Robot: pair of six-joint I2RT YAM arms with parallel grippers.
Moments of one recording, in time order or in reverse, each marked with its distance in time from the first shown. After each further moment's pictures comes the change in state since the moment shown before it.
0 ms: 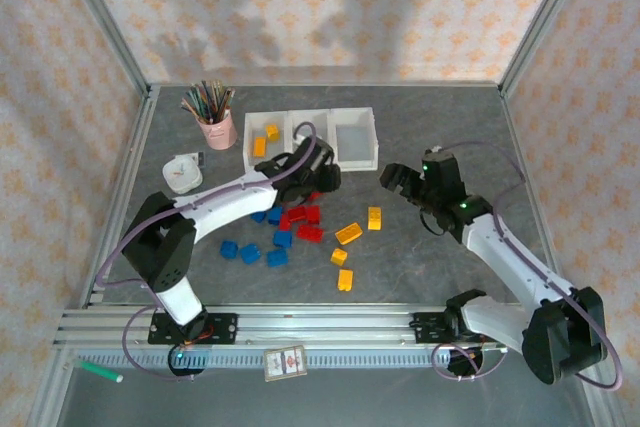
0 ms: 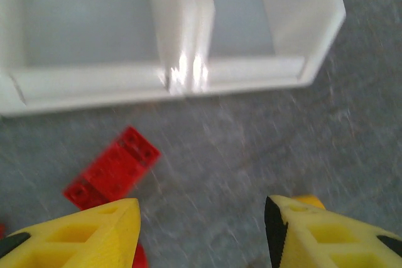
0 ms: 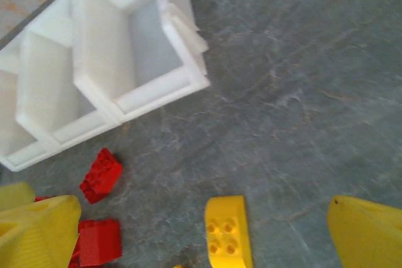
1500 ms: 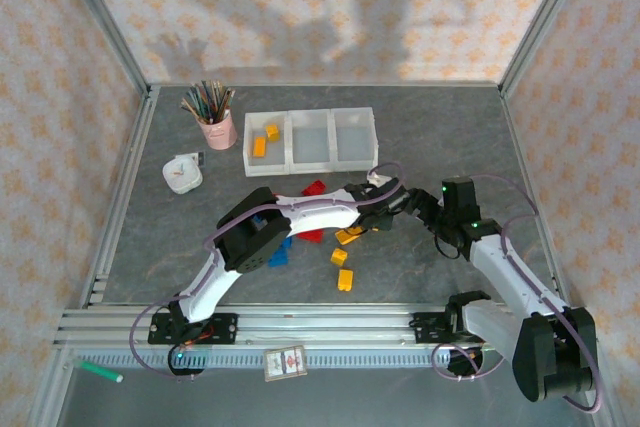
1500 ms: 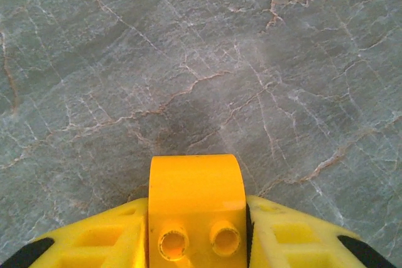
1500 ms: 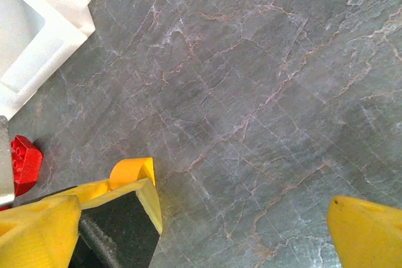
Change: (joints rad) left arm -0.254 0.540 0.462 -0.177 -0.106 -0.029; right arm -0.182 -0.076 -0.211 -0.001 -0.142 0.011
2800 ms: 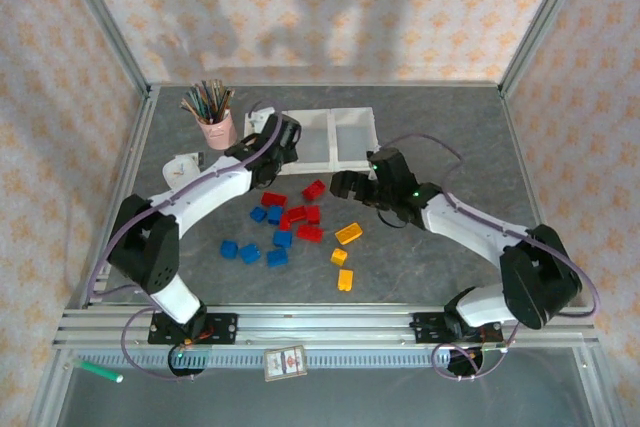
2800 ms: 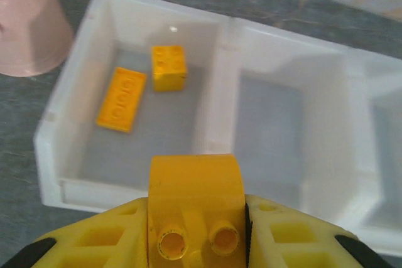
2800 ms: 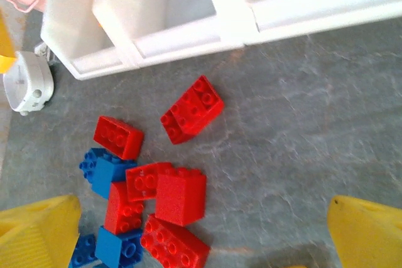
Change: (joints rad) left arm 0.502 -0.578 -0.437 0.148 -0.170 0.078; right arm 0.442 0.416 0.344 0.219 0.005 -0.002
